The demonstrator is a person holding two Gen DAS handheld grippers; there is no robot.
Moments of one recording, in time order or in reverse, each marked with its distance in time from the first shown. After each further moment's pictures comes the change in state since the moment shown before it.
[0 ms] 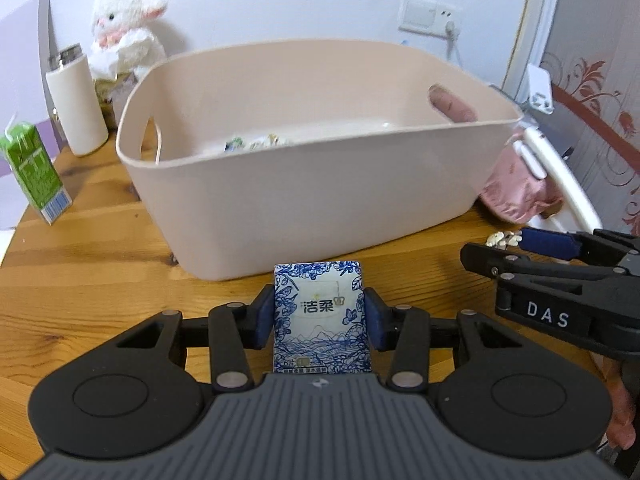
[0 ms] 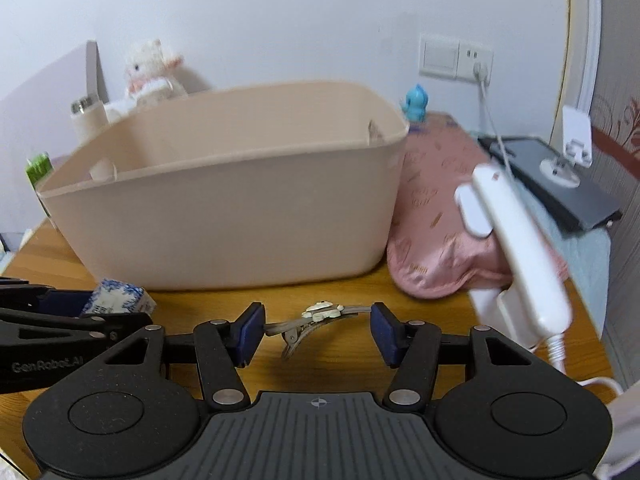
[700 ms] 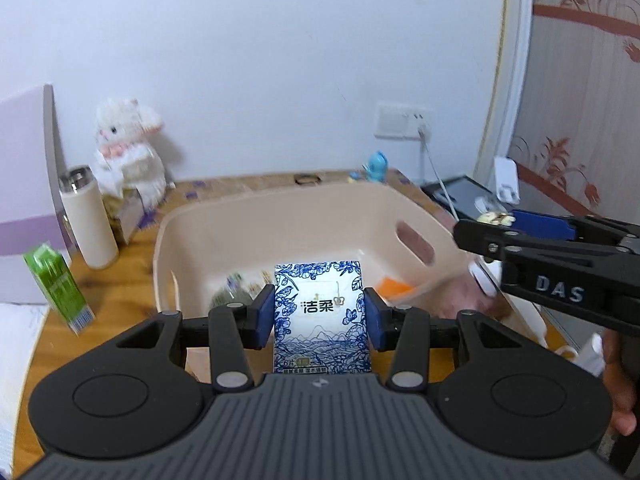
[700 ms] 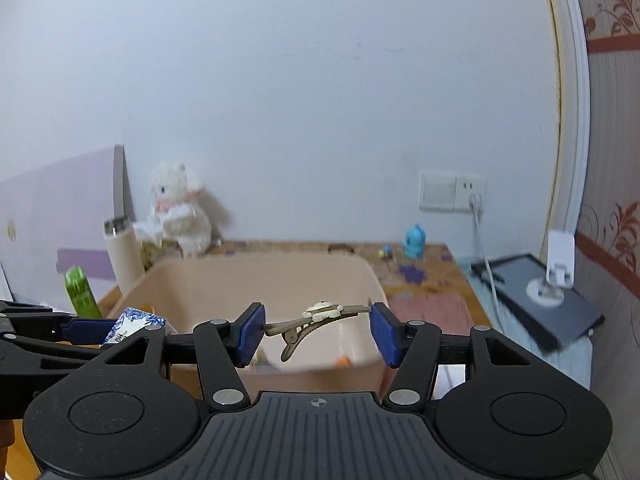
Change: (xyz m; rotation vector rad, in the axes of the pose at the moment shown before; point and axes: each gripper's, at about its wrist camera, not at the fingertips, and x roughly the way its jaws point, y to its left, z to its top) left arm -0.073 0.002 0.066 0.021 -0.252 -0.031; right arm -0.078 0.008 0.075 -0.029 -0.304 0.022
